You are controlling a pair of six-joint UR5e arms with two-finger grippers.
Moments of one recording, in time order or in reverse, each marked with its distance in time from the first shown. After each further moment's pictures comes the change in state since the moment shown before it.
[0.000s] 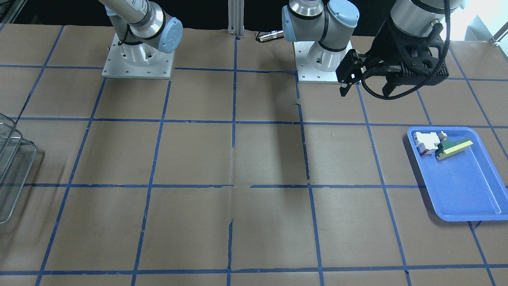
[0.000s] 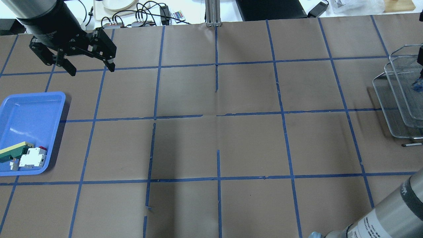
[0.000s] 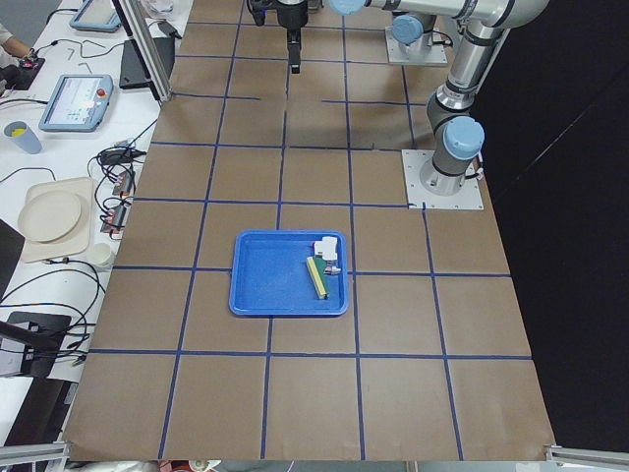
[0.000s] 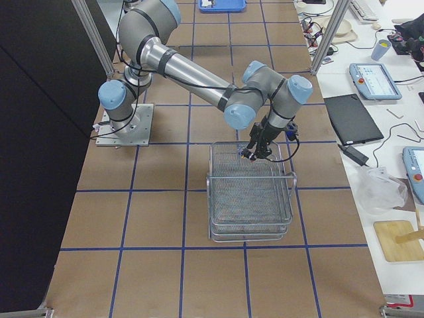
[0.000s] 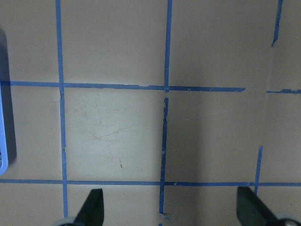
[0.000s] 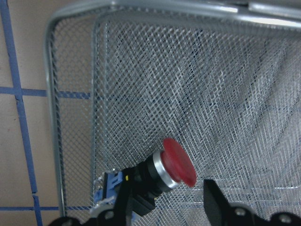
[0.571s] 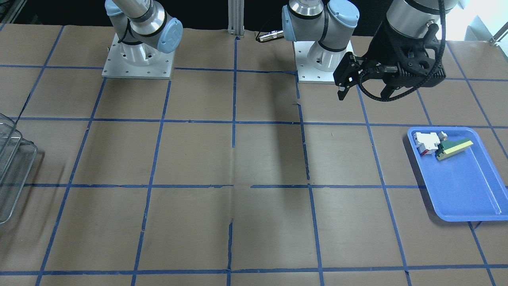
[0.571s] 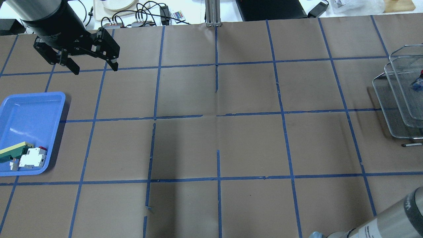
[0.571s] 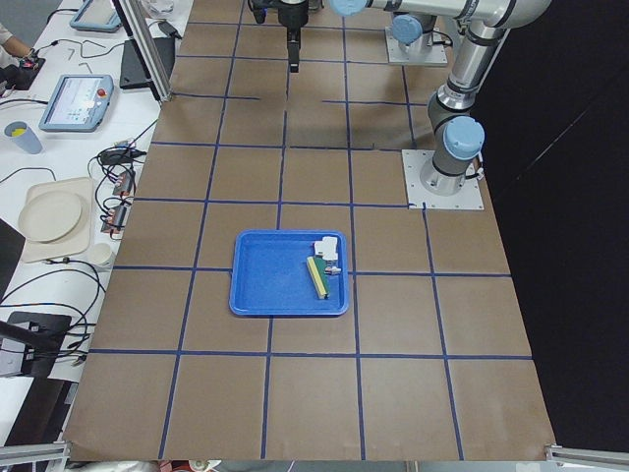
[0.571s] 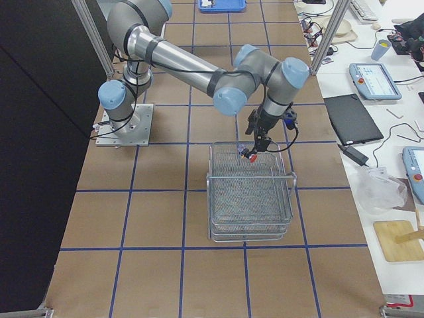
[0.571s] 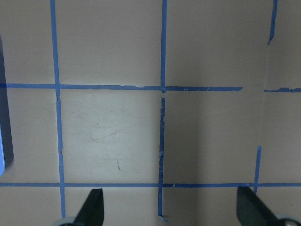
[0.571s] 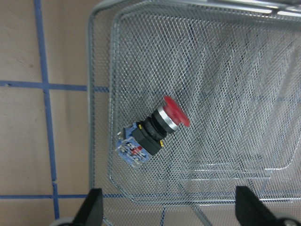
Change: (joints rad) left arm -0.007 0.000 -0.013 0.062 0.000 0.007; right arm 0.007 -0.153 -0.003 0.037 0.083 0.003
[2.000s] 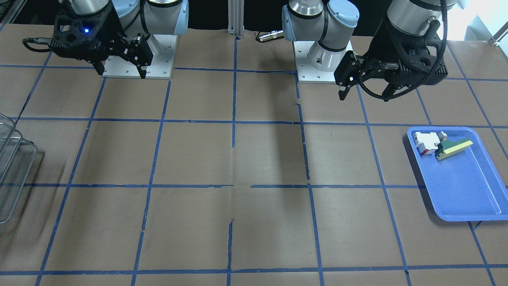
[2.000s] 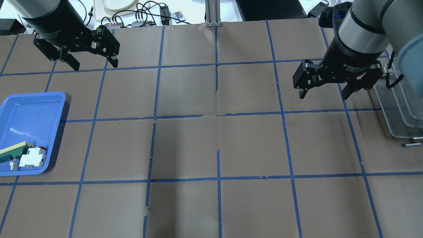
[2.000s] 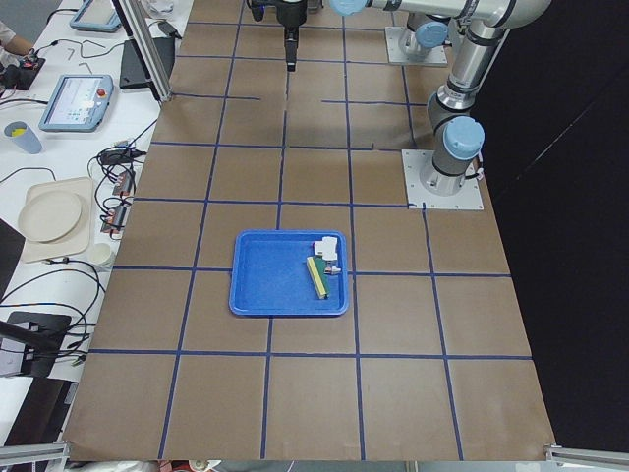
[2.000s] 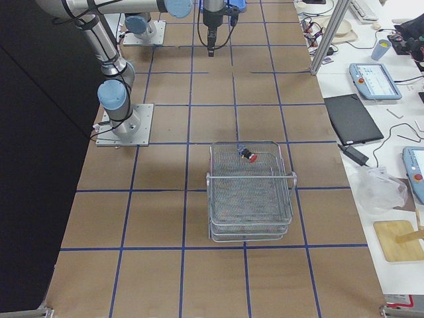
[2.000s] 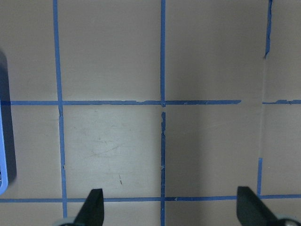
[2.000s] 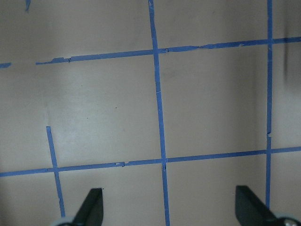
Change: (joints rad) left arm 0.001 -0.002 0.009 0.011 0.002 0.009; right arm 0.557 -0.503 0.449 -0.016 0.214 0.705
